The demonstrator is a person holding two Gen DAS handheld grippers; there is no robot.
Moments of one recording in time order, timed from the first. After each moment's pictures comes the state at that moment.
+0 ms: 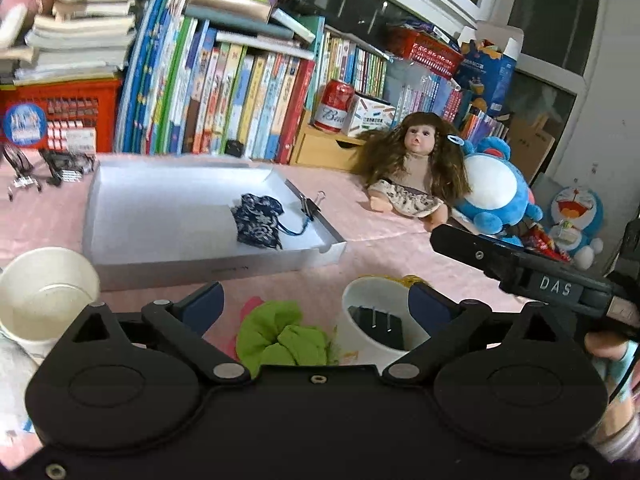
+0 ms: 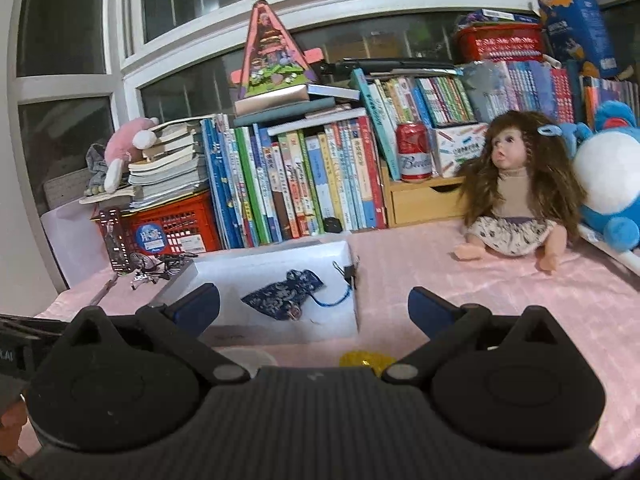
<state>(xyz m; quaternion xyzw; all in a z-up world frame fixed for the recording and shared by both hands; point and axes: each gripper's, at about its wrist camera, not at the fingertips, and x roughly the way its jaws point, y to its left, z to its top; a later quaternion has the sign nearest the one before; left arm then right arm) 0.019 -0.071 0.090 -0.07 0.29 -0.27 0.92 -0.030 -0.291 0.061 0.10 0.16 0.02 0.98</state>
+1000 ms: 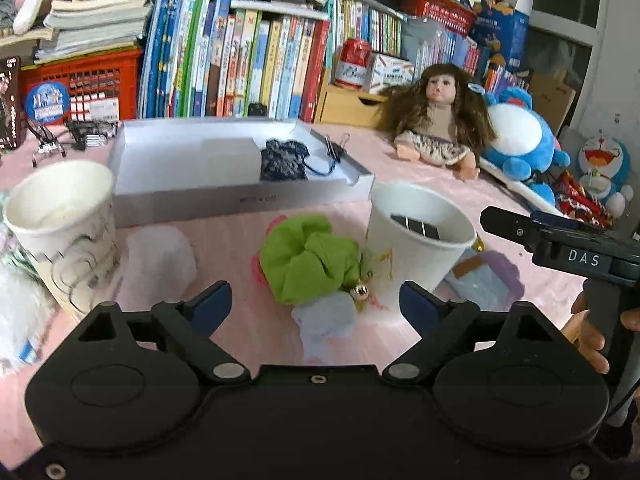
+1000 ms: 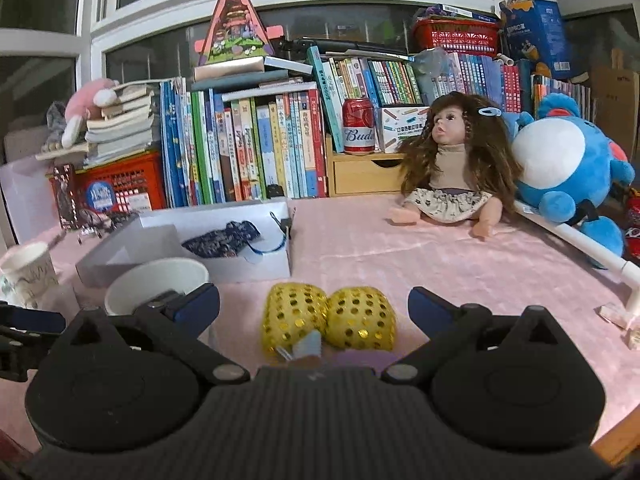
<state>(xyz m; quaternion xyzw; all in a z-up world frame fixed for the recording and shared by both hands) -0.010 -0.075 0.035 -0.03 0.32 -0.24 0.92 -0.067 -0.291 0.021 0.04 0.18 -0.06 0.98</state>
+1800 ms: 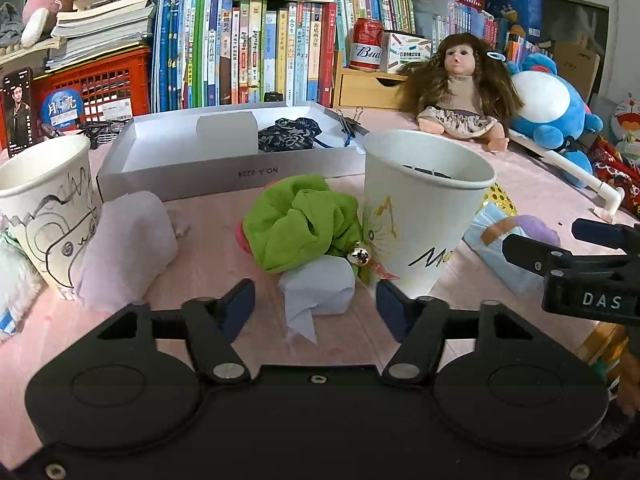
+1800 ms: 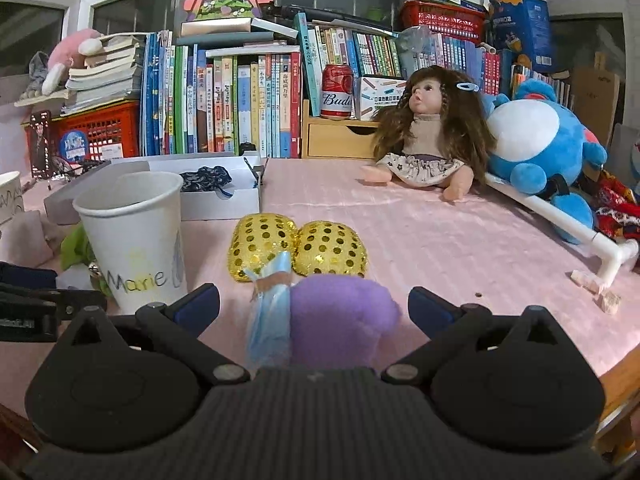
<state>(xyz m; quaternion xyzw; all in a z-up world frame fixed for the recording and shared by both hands) -0.021 -0.117 -0.001 0.02 0.30 -0.19 0.93 -0.082 -0.281 -0.018 0.01 0.21 -0.10 0.97</state>
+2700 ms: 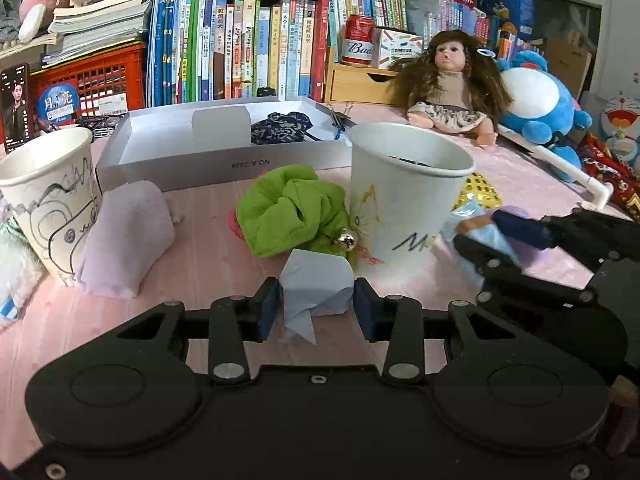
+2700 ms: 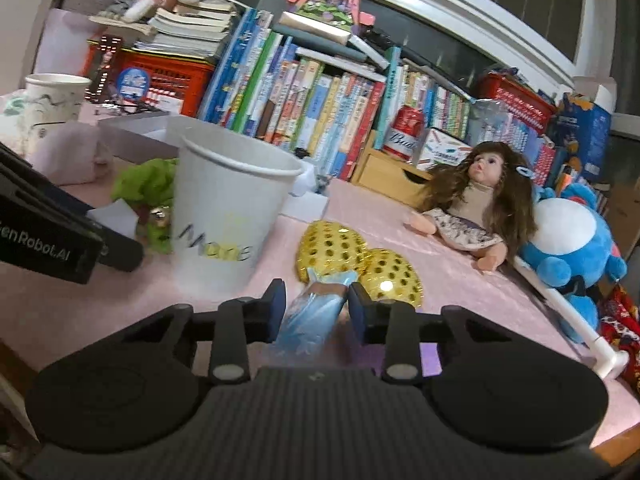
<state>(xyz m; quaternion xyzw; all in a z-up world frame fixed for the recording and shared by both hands) -0.035 -0.111 0.004 0.02 0.31 -0.20 0.93 -0.077 -0.219 -0.035 -0.17 0.19 -0.06 0.97</state>
